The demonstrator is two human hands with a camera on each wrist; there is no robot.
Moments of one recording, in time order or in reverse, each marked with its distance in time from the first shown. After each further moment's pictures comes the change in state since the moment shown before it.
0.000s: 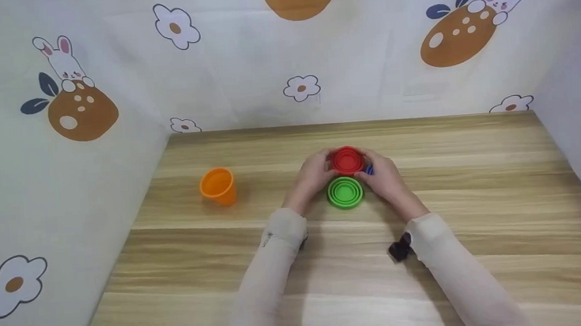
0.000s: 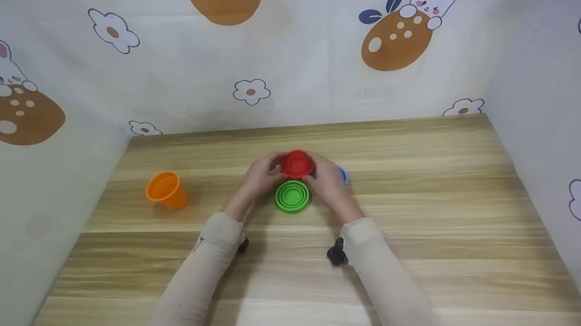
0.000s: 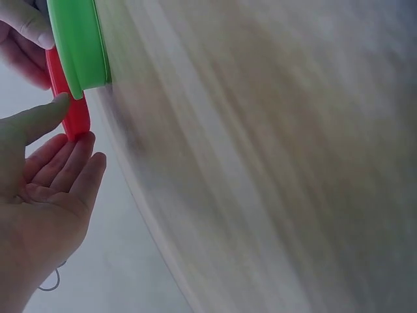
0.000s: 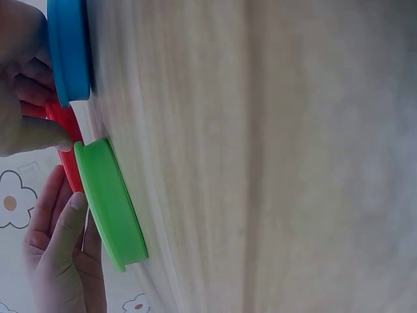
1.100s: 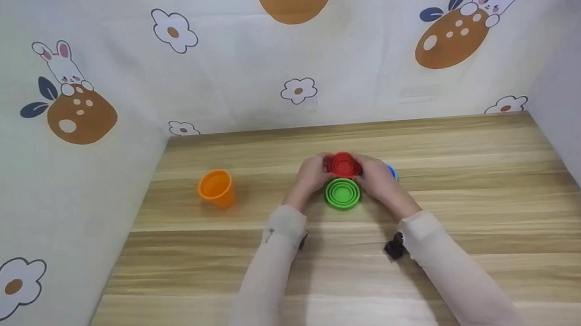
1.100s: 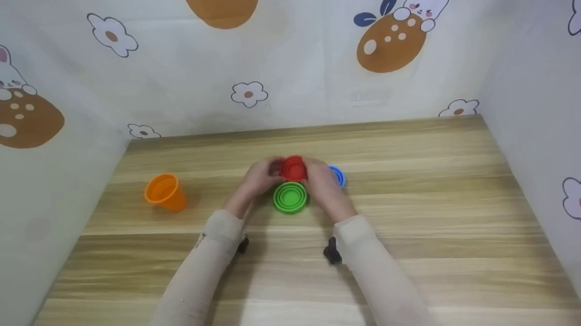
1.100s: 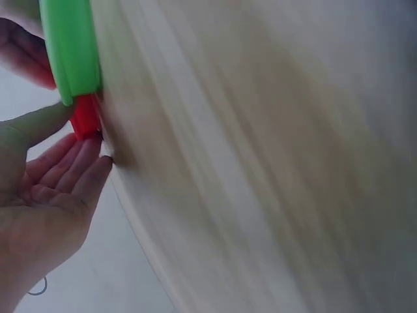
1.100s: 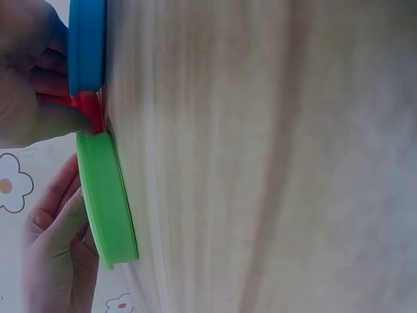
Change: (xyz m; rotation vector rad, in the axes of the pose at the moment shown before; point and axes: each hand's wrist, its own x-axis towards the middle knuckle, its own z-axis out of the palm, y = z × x) left_hand 0.003 0.000 0.001 -0.024 -0.052 -0.068; right_hand 0.004 -0.005 0.006 -0.237 -0.053 -0.061
